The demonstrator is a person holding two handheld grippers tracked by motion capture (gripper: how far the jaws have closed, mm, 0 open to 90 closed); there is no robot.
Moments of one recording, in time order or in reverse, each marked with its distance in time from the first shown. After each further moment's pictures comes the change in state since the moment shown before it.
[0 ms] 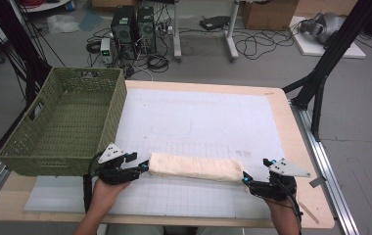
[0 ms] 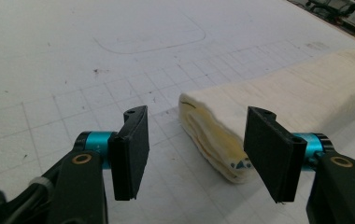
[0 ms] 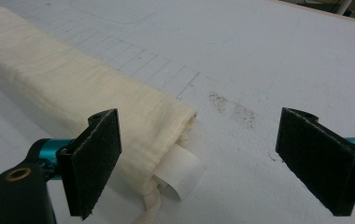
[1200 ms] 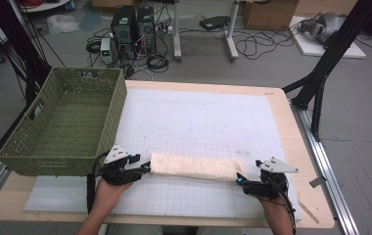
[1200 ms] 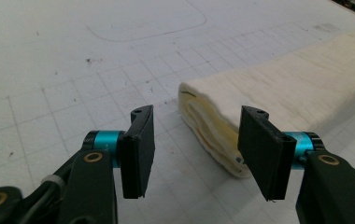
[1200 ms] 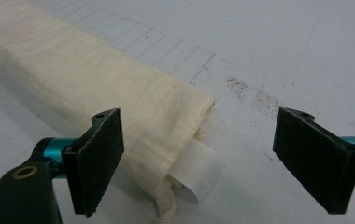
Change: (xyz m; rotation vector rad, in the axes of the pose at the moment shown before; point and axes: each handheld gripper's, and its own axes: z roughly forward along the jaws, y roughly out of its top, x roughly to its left) left arm -0.003 -0.003 0.011 0.056 0.028 0.018; right arm 0.008 -0.002 0.019 0.077 0.022 0.002
